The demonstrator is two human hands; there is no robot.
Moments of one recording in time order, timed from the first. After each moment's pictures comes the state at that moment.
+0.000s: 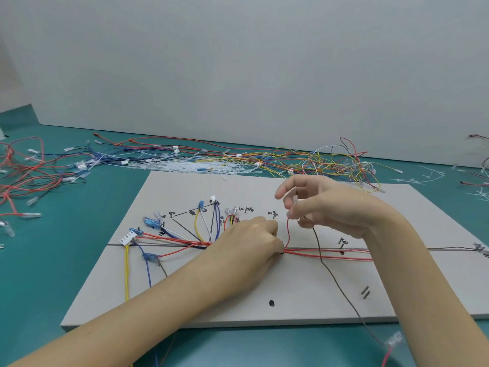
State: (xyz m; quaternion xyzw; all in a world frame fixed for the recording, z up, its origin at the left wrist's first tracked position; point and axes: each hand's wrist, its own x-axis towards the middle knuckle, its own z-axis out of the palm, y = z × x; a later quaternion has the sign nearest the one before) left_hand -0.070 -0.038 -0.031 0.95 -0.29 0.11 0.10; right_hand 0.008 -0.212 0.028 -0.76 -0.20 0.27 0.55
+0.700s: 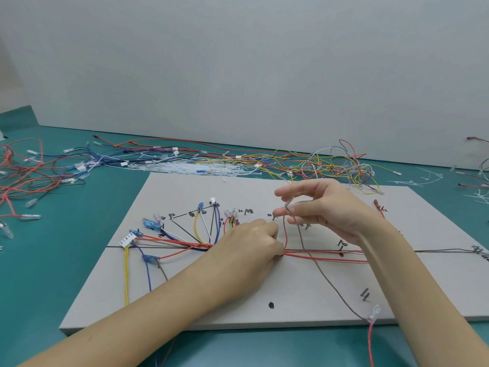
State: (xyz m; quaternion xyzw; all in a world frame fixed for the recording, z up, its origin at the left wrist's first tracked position) left_hand -0.071 -0.040 -0.032 0.95 -0.28 0.13 0.10; right_hand 0.014 -0.216 0.009 -0.72 -0.17 0.19 0.65
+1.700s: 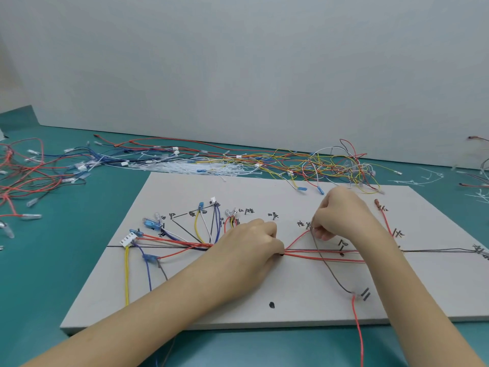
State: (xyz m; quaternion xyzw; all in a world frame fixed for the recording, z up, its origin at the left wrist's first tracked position) left_hand -0.069 -0.037 -0.038 0.94 -0.28 0.12 0.15; right_hand 0.021 -0.220 0.002 -0.97 0.03 0.04 0.25
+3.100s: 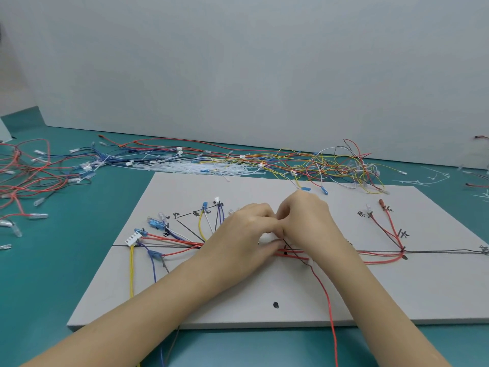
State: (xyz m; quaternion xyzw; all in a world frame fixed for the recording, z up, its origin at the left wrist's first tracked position) left_hand -0.063 -0.030 -0.034 0.88 -0.26 0.20 0.34; right_hand -0.001 -0.165 -0.013 -0.97 -0.13 -0.05 0.20
